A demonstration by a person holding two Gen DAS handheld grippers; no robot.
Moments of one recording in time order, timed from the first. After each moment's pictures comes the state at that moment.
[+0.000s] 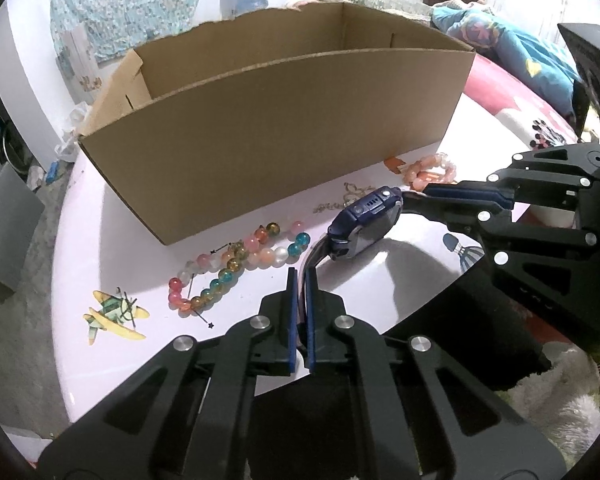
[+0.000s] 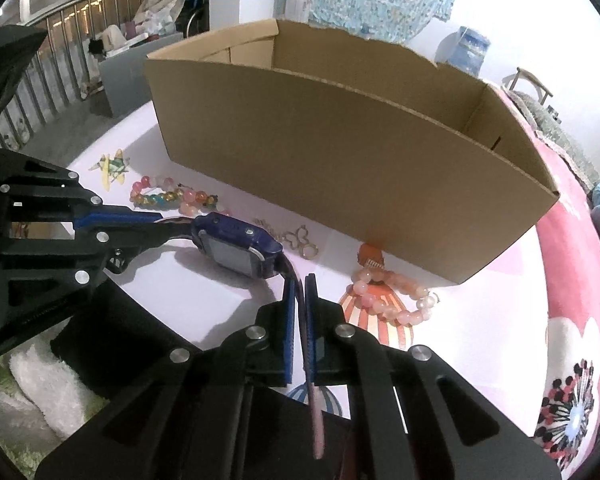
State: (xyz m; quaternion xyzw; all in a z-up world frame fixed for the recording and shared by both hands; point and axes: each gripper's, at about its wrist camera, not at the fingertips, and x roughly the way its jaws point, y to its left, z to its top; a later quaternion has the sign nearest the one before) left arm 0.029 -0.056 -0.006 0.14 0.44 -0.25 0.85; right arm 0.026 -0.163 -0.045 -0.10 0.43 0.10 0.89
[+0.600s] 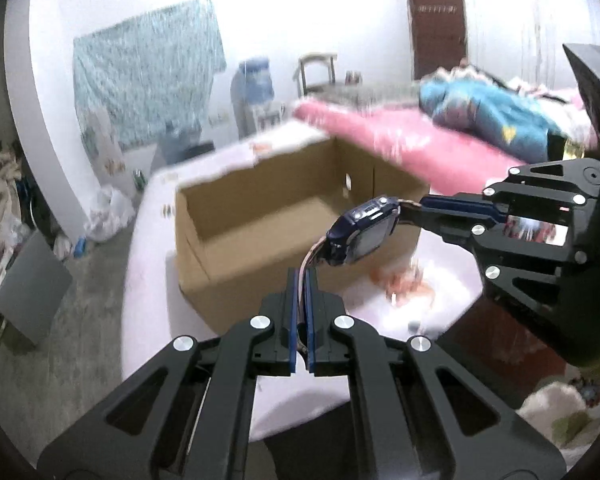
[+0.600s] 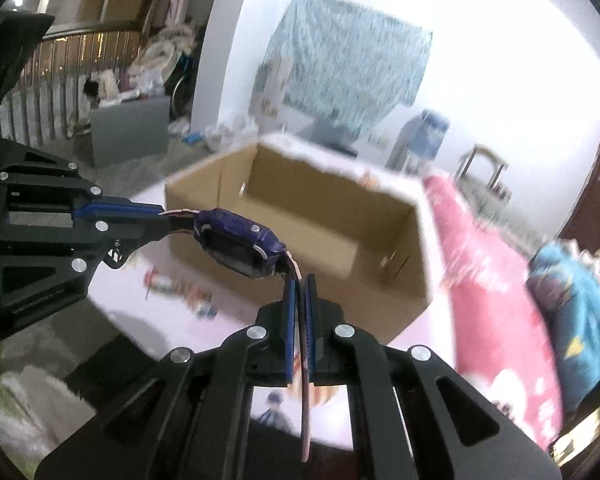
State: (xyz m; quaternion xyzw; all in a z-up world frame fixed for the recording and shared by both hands) left arm -0.010 -0.051 0.116 0.15 0.27 -0.25 0.92; right arm -0.018 -0.166 0.081 -0.15 0.27 0.05 0.95
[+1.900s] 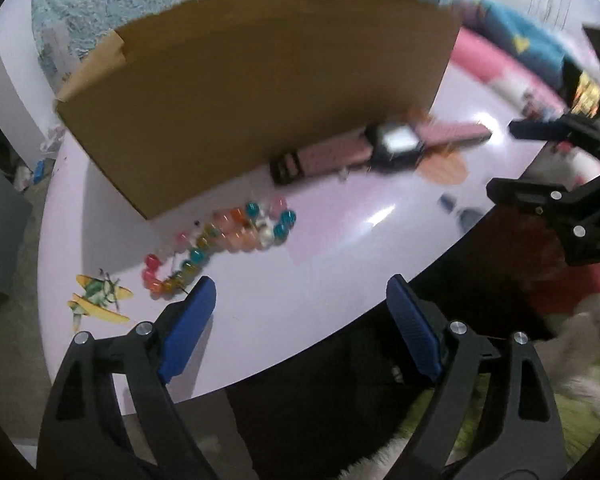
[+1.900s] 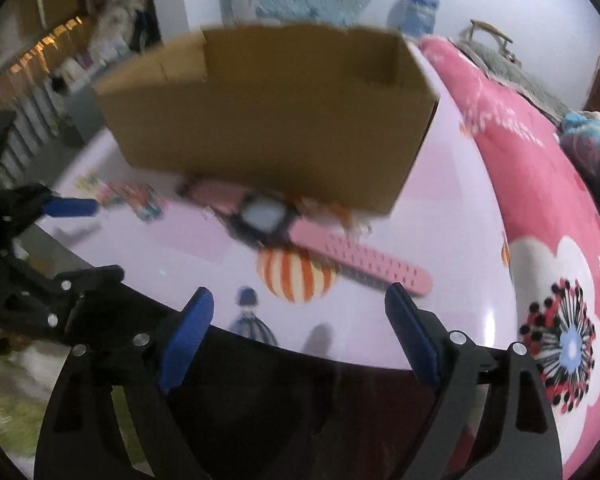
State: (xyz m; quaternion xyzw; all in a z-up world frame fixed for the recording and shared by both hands) left arm 0.029 -0.069 -0.034 0.16 0.46 -0.25 0.83; right arm 0.011 -0.235 -0.040 -0.04 0.48 0.02 0.88
